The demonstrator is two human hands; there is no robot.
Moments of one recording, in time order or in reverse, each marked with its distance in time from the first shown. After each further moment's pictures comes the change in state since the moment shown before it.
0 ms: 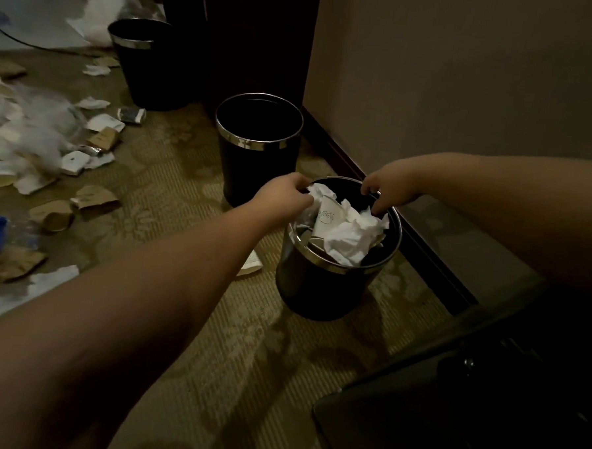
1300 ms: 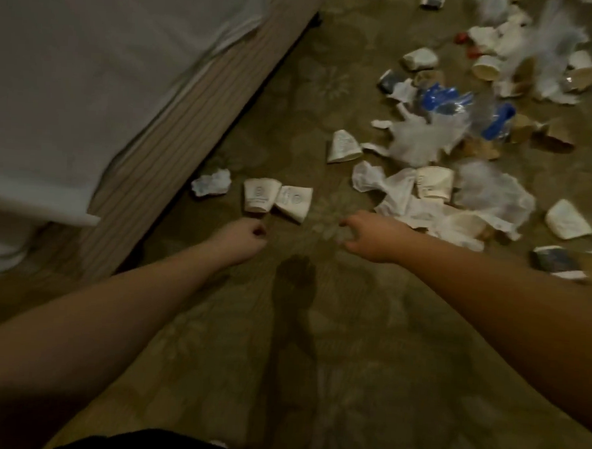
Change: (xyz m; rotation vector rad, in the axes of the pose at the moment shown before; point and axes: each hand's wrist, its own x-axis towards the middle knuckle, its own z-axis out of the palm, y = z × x) left_hand -0.726 -0.532 -0.271 -0.056 0.222 -0.976; right_hand -0.191 -0.846 0.082 -0.100 0.064 -0.891
